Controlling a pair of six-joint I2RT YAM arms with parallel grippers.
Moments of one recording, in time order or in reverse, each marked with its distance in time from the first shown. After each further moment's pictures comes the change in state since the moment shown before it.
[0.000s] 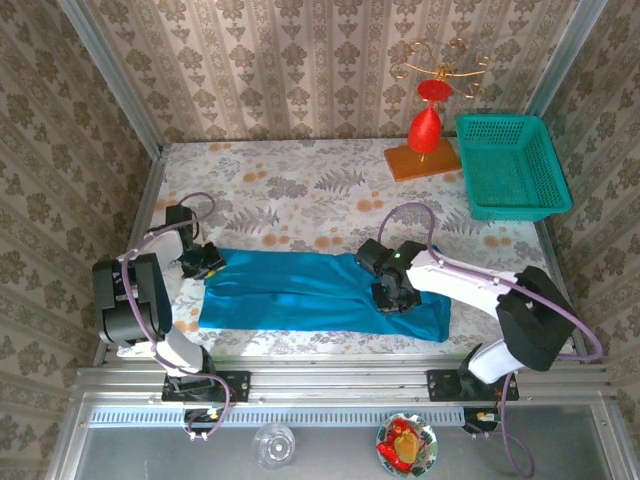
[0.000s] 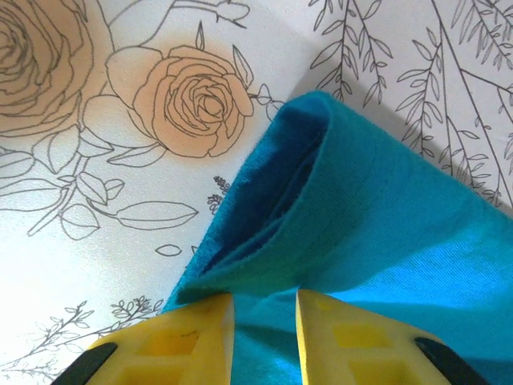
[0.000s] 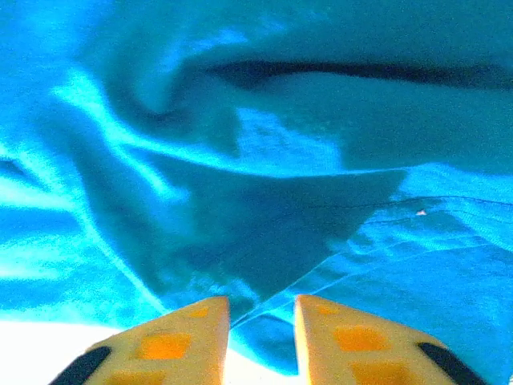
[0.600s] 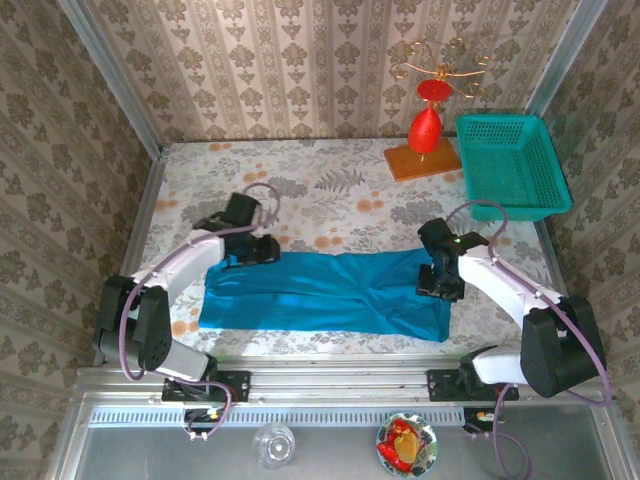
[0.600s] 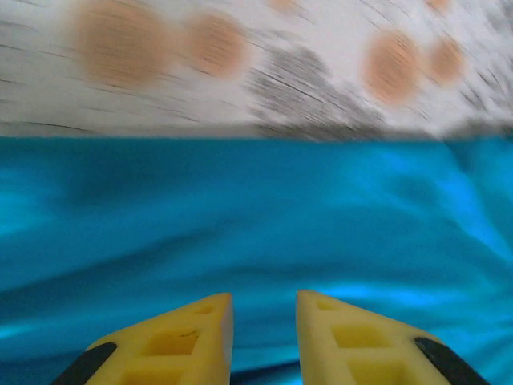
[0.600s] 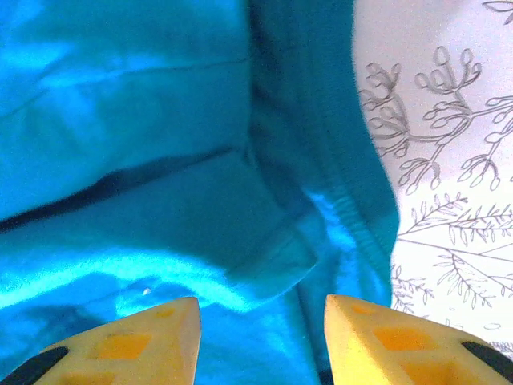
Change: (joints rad) left arm -0.570 -0.127 0.085 -0.011 0.025 -0.071; right arm -0.484 -0.158 -0.140 0.026 -0.034 -0.084
